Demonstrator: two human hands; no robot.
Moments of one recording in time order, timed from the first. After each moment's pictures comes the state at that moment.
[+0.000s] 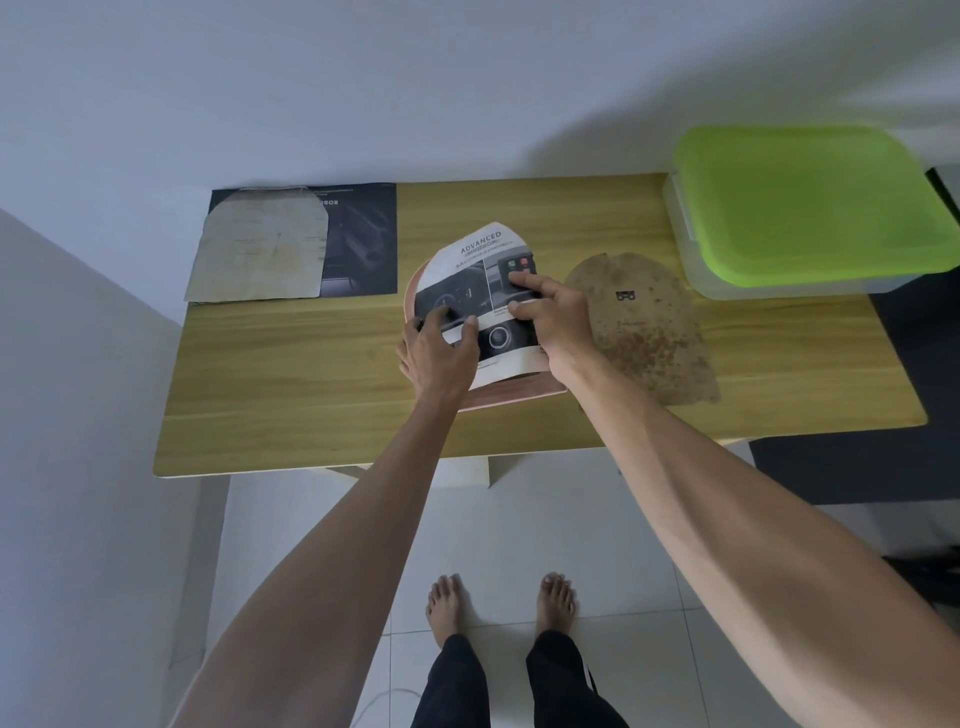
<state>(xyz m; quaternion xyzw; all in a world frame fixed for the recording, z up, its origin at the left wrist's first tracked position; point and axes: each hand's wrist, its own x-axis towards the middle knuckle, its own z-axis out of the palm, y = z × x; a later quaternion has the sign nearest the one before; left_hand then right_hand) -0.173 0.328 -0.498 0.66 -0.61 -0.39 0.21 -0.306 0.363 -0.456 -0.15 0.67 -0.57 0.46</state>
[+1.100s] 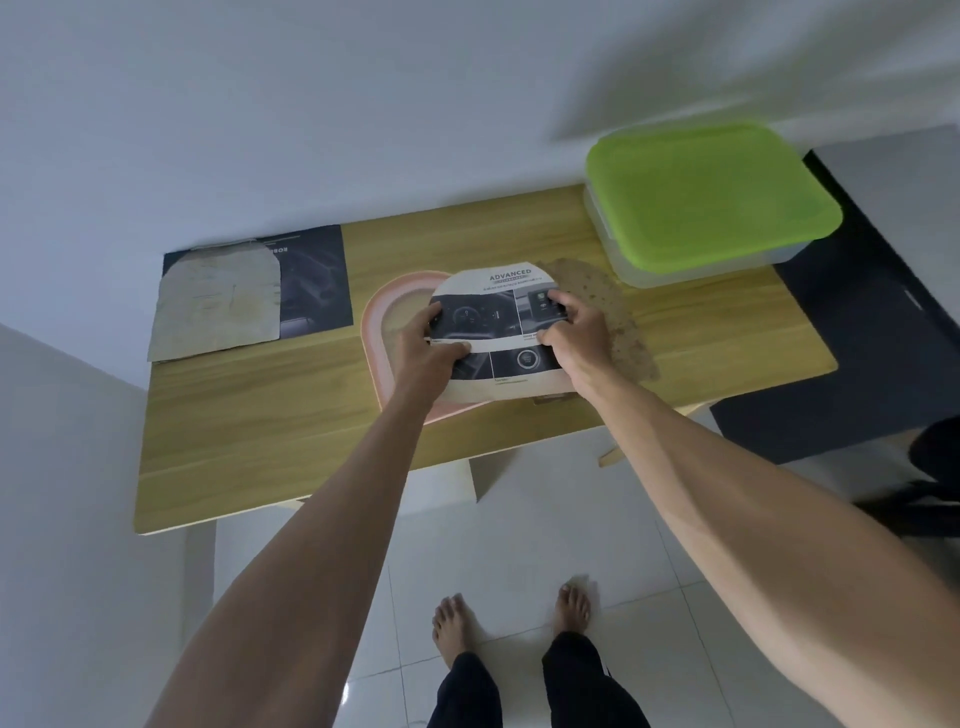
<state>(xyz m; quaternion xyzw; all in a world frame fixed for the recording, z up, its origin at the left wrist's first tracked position) -0.191 0.334 -0.466 0.48 -0.54 -0.63 0.27 -0.356 0.433 -0.448 -0.16 0.76 -0.54 0.33</state>
